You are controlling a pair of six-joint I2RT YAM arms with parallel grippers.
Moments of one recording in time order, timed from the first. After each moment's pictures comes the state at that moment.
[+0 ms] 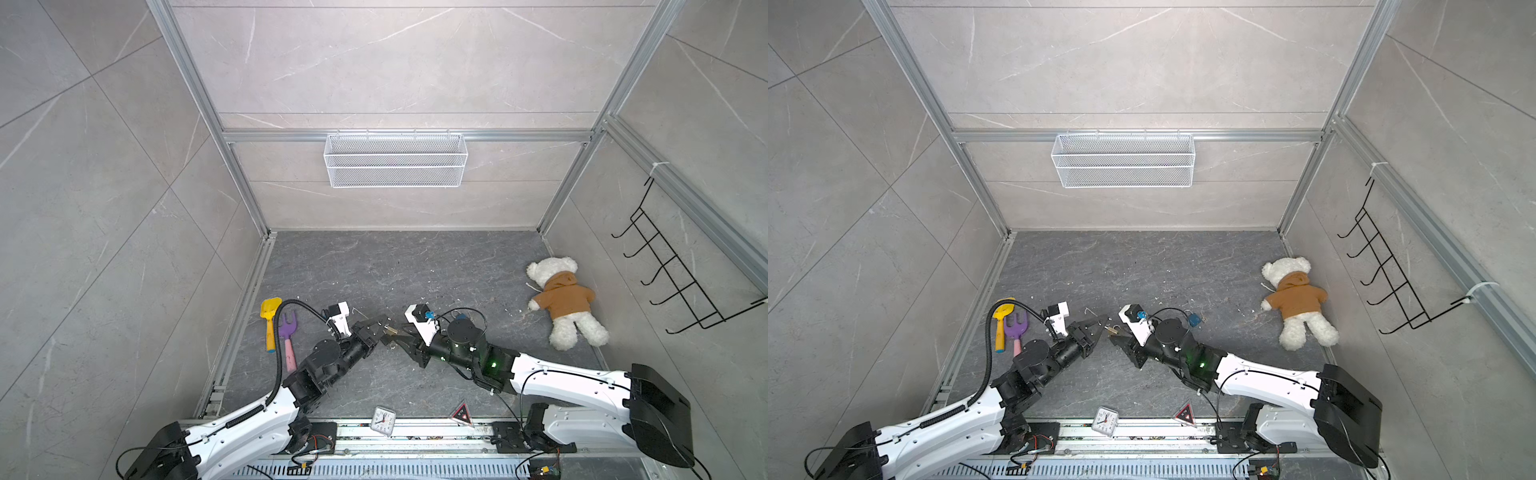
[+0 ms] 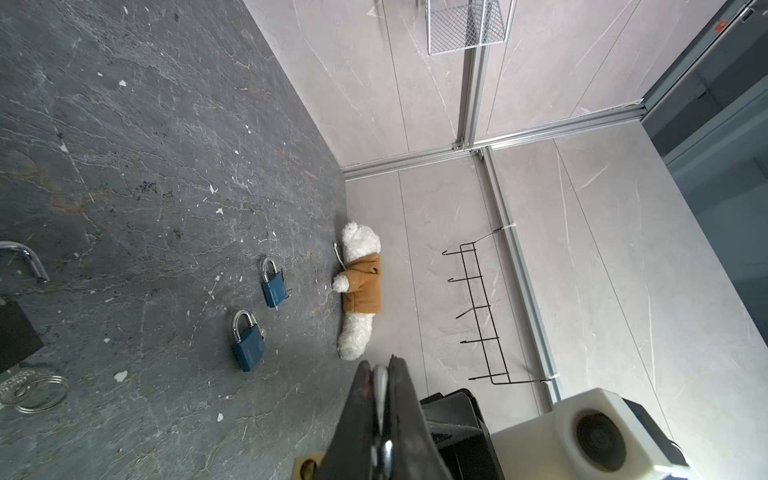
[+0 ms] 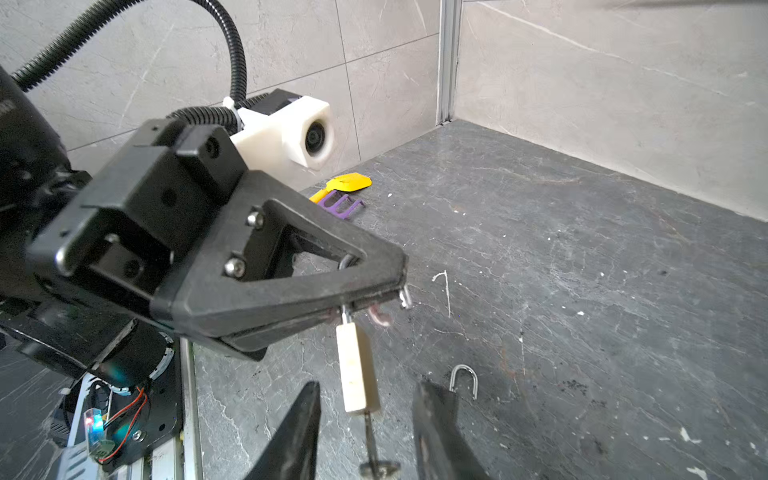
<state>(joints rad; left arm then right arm) -0.87 0.80 0.25 0.55 -0.10 -1.34 1.03 1.23 0.62 0.34 -0.04 0.12</state>
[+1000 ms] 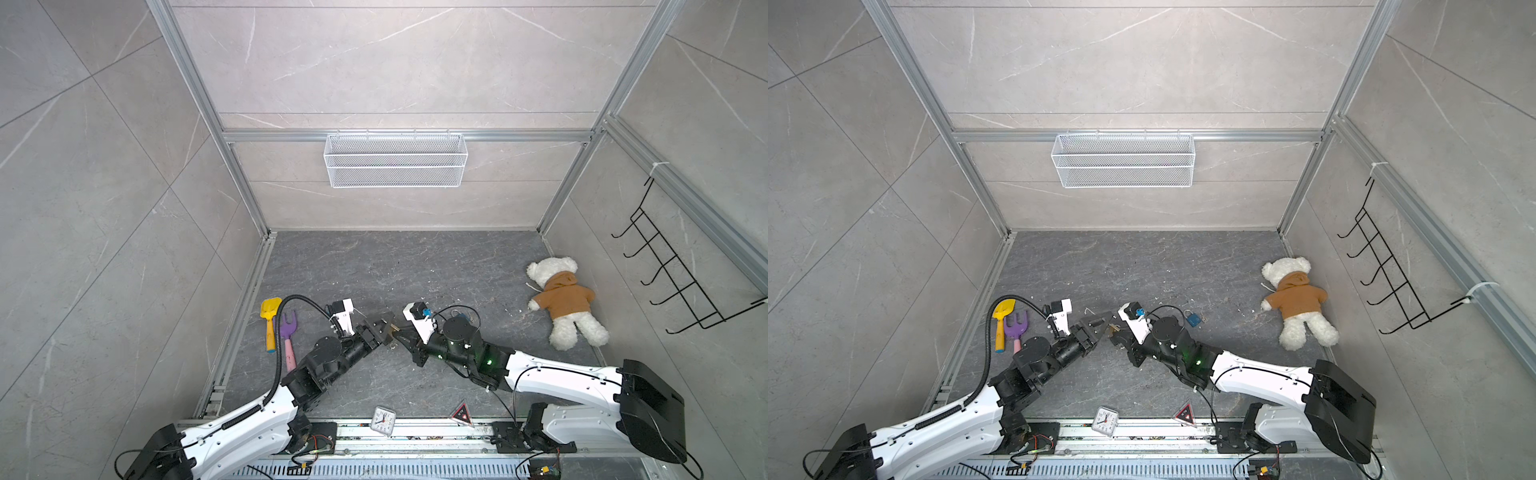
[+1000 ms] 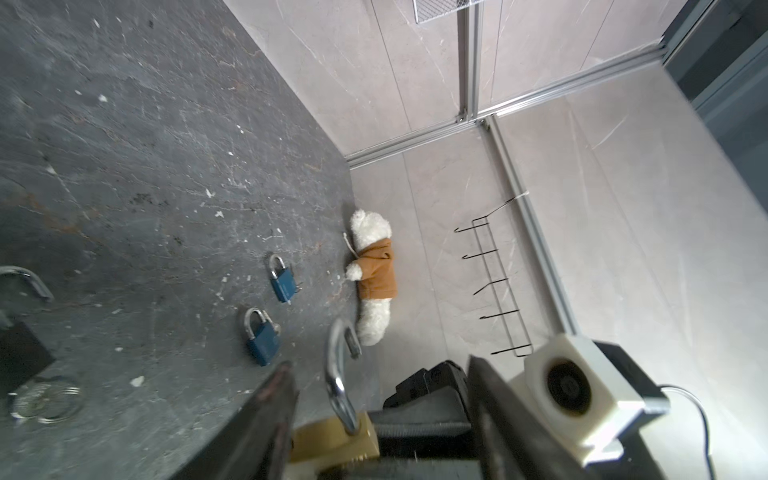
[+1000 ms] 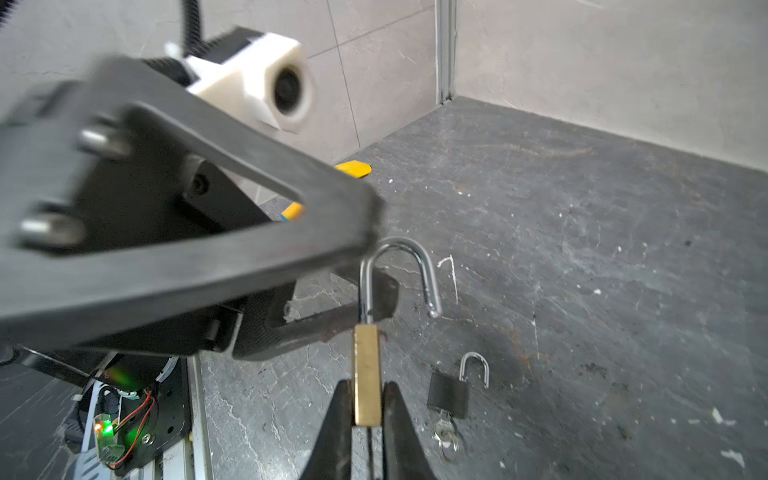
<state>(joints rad) -0.87 0.75 0.32 0.38 -0.07 -1.16 0.99 1.26 0.65 0.28 -0.07 0.21</state>
